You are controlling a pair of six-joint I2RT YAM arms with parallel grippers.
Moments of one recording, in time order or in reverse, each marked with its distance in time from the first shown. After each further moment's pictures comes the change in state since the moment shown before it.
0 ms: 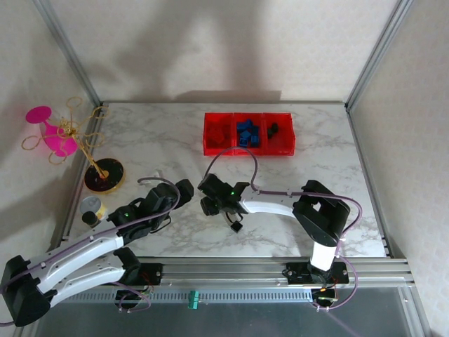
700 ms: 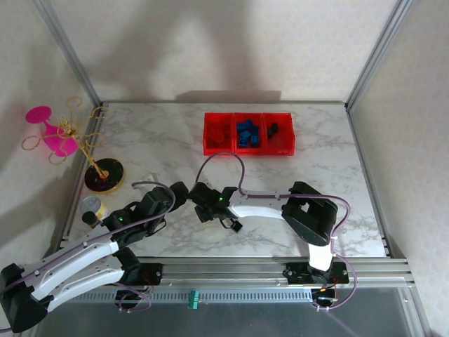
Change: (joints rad) left arm 0.005 -0.078 -0.028 -0.067 -0.034 -0.012; right arm 0.079 0.085 0.090 -0.093 0.084 0.008
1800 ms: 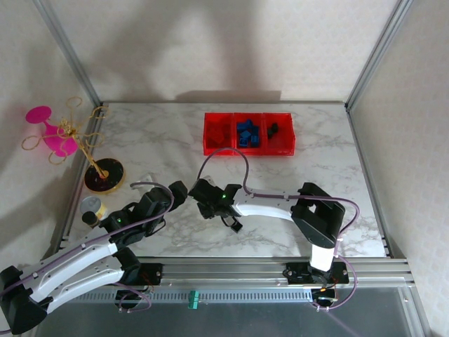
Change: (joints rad) left arm 0.004 -0.018 -0.002 0.010 -0.003 -0.007; right arm -0.013 -0.073 0.007 -0.048 0.010 0.016
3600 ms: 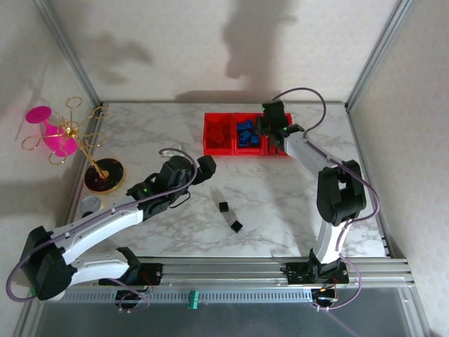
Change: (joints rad) left arm 0.034 0.361 0.259 0.267 0.169 0.177; right arm -0.686 -0.030 0.180 0.192 -0.001 -0.137
